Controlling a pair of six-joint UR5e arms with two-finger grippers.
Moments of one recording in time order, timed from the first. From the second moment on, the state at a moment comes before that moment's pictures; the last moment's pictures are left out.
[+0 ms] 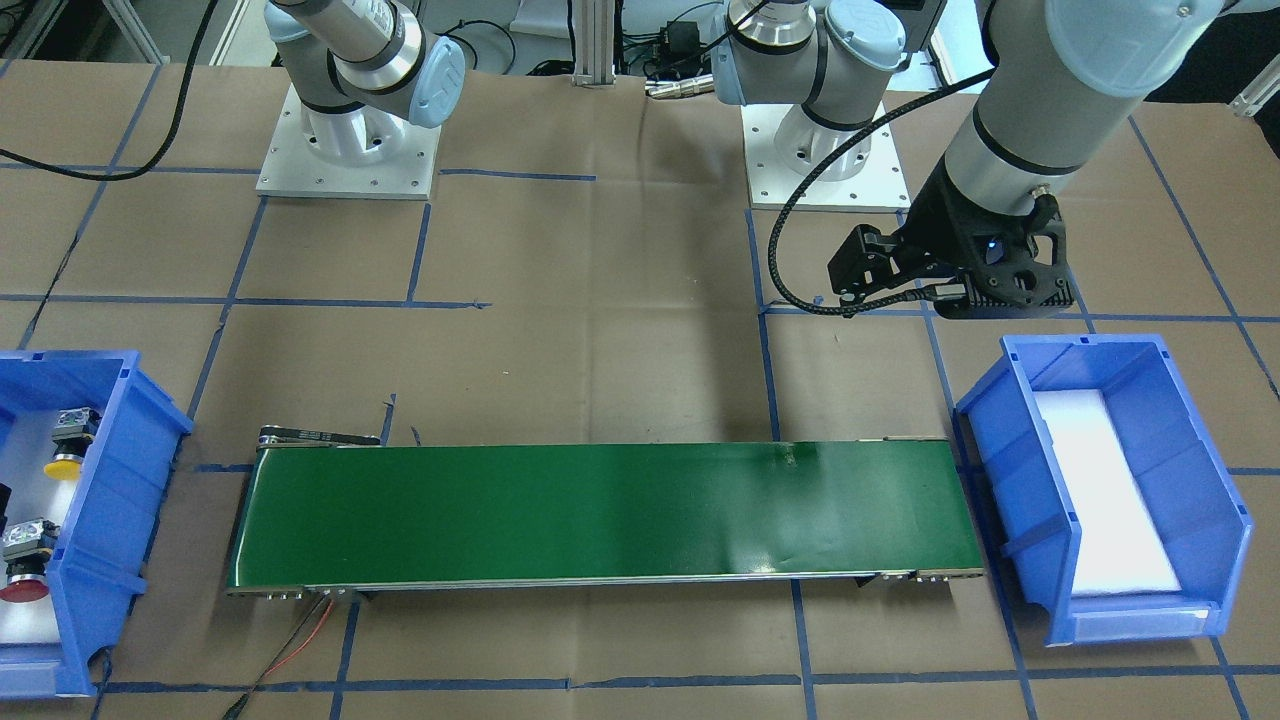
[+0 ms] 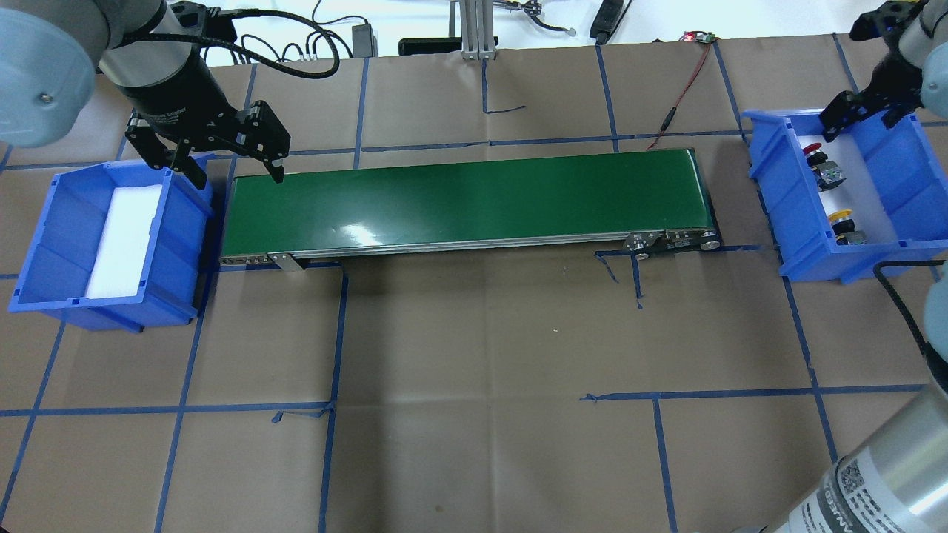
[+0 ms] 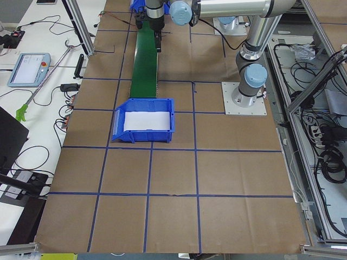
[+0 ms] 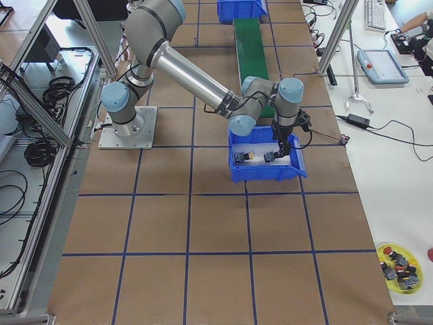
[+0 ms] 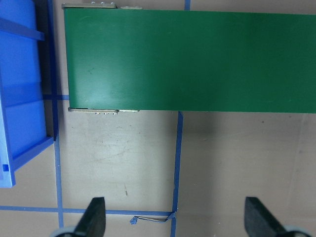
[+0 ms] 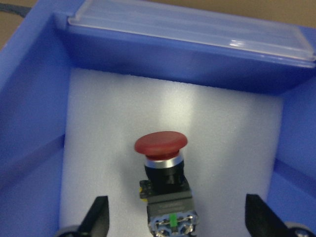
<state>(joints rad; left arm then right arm) -1.50 -1.65 -1.54 -1.58 1.57 0.02 1.11 -1.12 1.44 -2.05 -1.61 -0.61</state>
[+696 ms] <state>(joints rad) -1.51 -1.65 -1.54 -1.58 1.57 0.02 1.35 -1.43 1.45 -1.69 -1.61 -0.13</state>
